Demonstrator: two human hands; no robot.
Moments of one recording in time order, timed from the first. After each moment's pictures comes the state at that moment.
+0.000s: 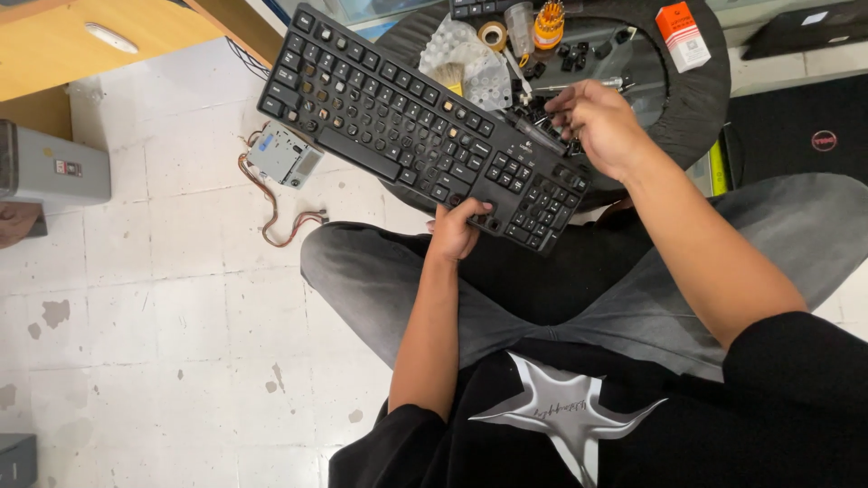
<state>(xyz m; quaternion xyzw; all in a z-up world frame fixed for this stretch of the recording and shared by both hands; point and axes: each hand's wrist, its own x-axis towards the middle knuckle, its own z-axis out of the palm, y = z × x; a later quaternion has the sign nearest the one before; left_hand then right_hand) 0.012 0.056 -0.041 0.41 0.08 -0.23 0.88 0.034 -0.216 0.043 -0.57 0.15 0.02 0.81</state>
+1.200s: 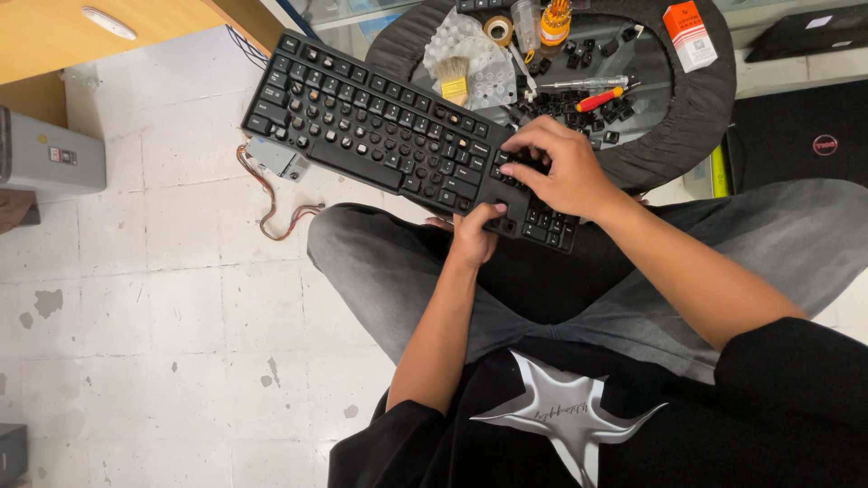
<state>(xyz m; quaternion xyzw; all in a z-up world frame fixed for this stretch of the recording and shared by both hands) -0.015 0.026 0.034 0.35 0.04 -0.15 0.92 0.002 -0.149 0.066 -0.84 -0.13 -0.16 0.50</state>
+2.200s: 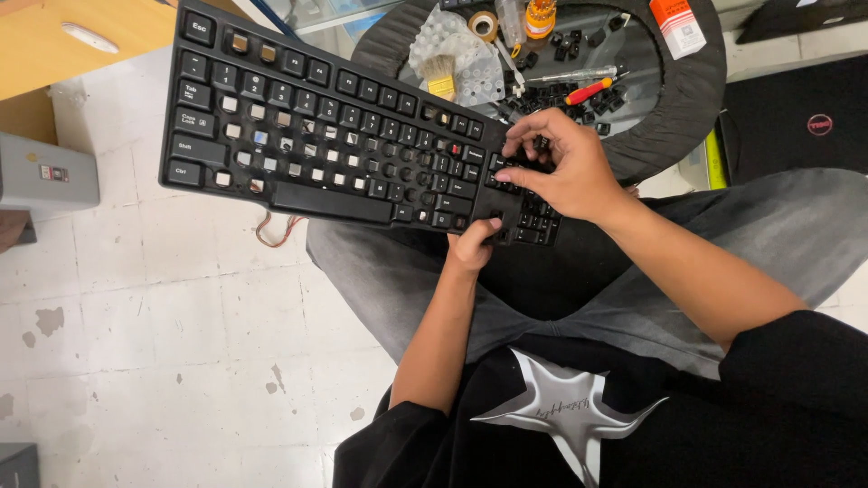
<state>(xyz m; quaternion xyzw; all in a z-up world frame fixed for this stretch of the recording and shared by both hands) -0.018 0.040 0.005 0.50 -0.19 -0.06 0.84 -0.012 -0.147 0.098 -0.76 -0.10 -0.15 0.62</state>
